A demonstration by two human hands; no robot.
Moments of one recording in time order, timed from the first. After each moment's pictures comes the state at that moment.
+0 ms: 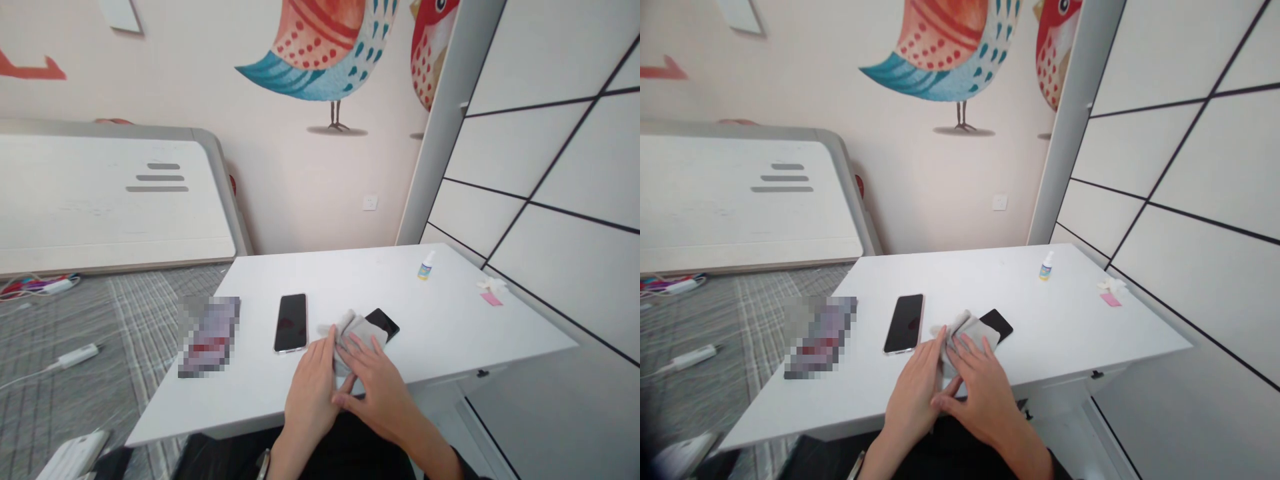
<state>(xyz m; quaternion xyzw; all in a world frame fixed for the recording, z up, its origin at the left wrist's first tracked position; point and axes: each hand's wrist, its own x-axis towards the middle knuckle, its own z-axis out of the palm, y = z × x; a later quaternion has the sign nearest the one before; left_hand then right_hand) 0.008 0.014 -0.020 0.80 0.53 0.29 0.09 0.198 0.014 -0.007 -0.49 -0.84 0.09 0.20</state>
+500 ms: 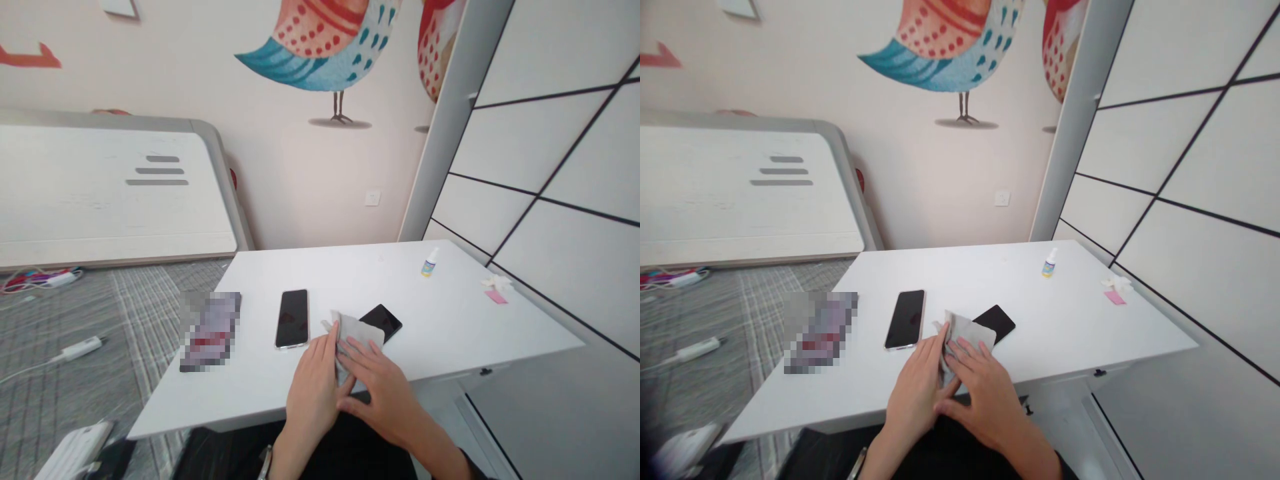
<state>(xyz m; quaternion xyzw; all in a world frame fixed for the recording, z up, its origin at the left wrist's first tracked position) 0.010 0.012 -0.016 0.79 0.54 0.27 0.09 0.196 0.006 -0.009 -0.46 -0.86 0.08 0.20</state>
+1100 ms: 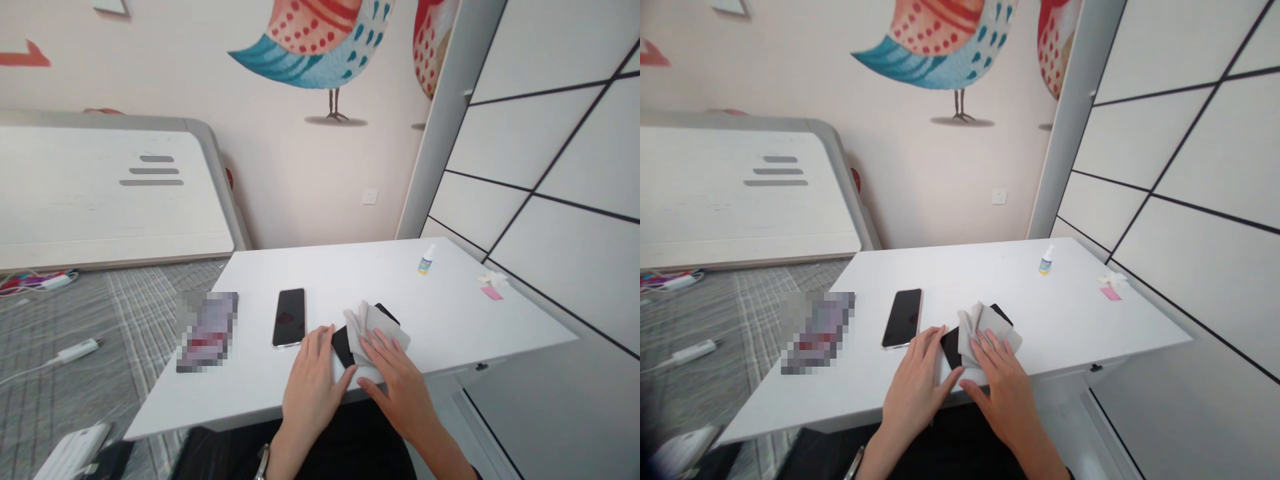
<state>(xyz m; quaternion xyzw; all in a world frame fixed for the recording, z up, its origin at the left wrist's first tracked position) 0.011 0.009 -0.014 0.78 0.56 0.28 0.06 0.219 -0.010 -0.030 -0.52 -0.82 0.02 0.25</state>
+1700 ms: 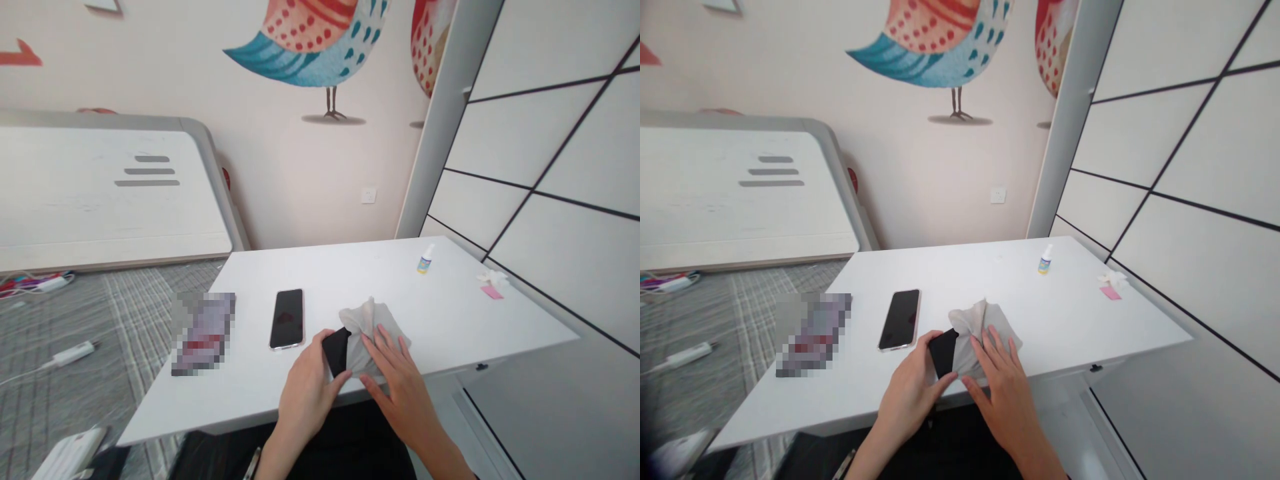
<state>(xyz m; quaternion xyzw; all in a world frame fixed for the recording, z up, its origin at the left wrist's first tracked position) 0.004 0.011 -0.005 0.75 0.55 0.32 0.20 0.221 -0.011 -0.031 -0.53 -0.80 0.01 0.26</state>
